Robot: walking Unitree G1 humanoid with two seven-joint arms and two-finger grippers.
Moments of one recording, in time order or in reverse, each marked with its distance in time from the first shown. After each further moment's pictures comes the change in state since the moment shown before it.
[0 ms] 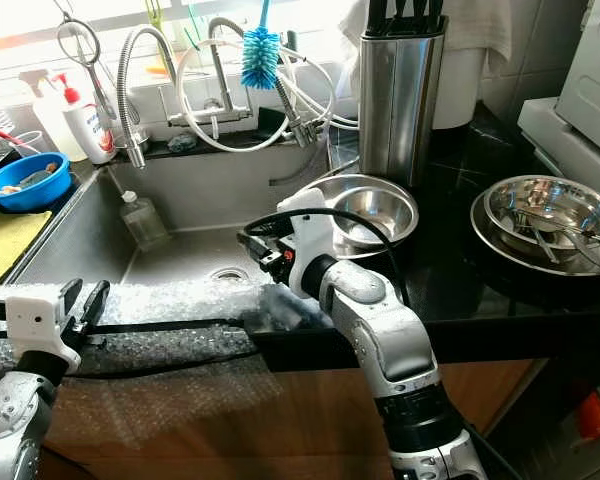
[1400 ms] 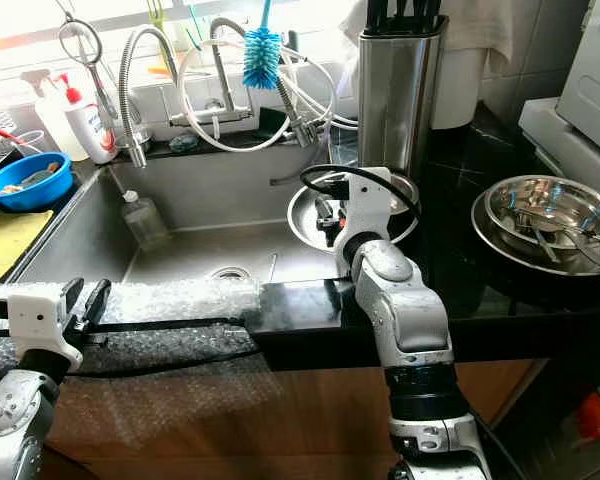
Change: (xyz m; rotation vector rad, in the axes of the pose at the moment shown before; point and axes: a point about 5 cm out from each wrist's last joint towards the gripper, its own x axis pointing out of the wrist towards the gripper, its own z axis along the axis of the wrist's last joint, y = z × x) left arm 0.002 -0.001 0.000 -0.006 0.004 0.006; right arm -0.009 -0.052 0.017 0.075 -0.073 -0.465
